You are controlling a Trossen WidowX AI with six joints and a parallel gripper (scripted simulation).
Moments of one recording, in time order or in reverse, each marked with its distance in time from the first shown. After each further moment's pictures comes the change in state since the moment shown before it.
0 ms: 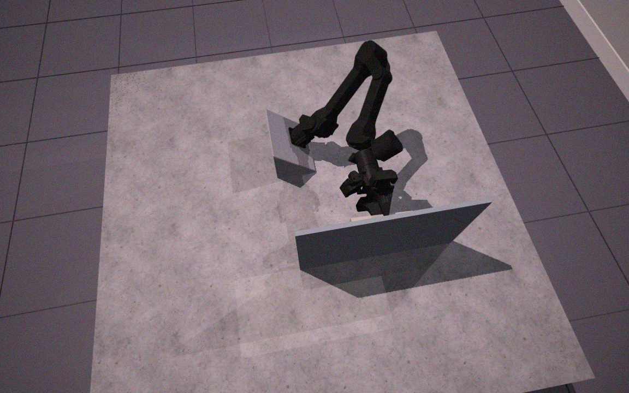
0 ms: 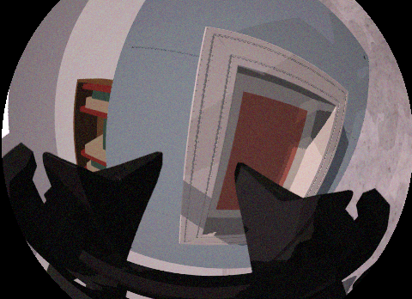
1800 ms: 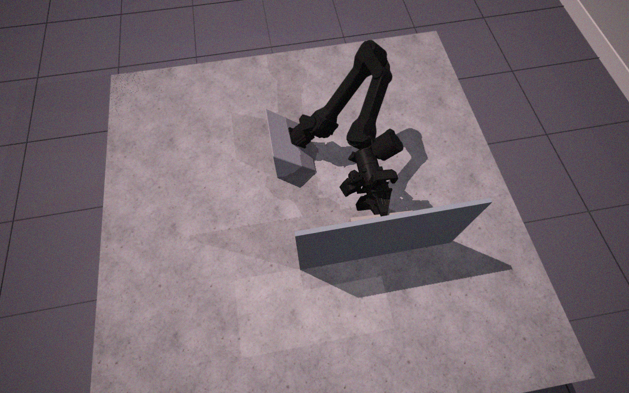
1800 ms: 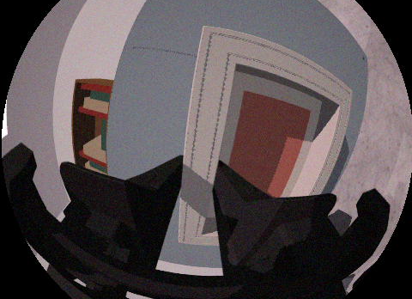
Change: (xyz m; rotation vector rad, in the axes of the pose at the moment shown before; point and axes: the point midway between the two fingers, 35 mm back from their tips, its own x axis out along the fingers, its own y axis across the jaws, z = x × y) arm 0.000 0.004 0.000 0.000 0.003 -0.014
